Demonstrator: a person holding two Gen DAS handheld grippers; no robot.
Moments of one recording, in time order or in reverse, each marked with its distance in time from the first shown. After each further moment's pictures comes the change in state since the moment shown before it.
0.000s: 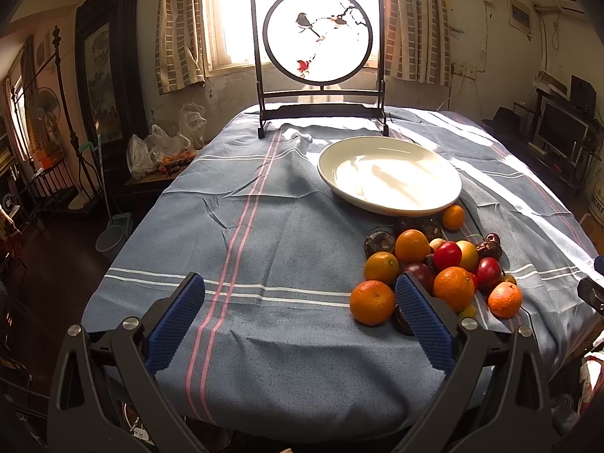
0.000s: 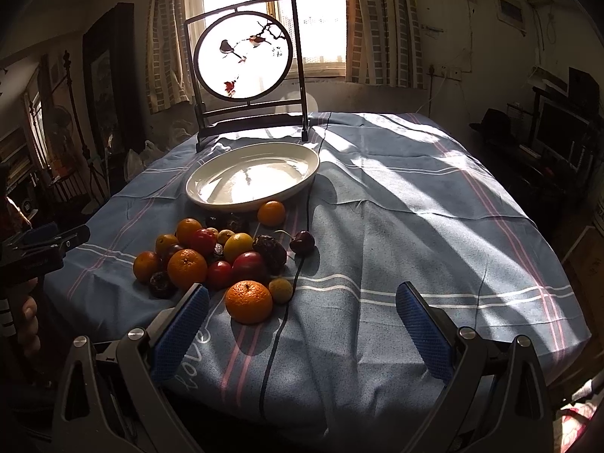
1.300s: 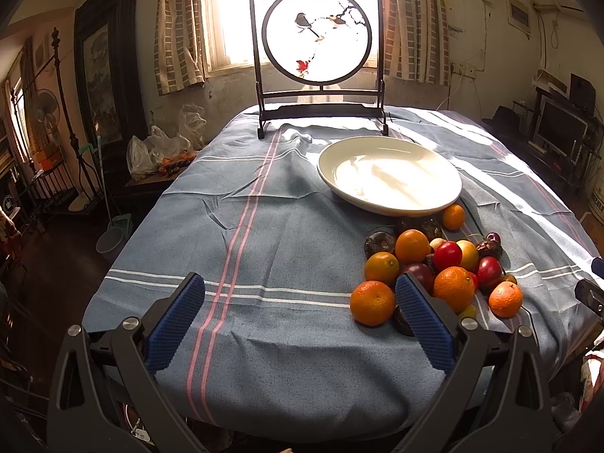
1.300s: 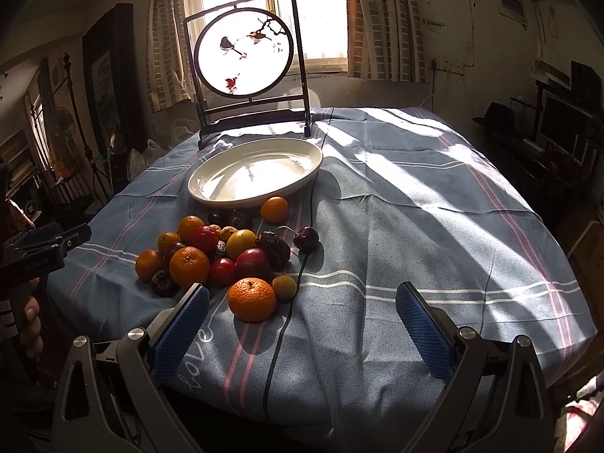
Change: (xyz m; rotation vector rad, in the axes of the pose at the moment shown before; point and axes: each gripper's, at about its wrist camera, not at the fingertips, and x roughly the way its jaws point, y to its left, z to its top) left arm -0.003 -0.002 0.000 0.005 -0.004 -0.002; right arm 0.004 -0.002 -0.001 0.014 0.015 0.021
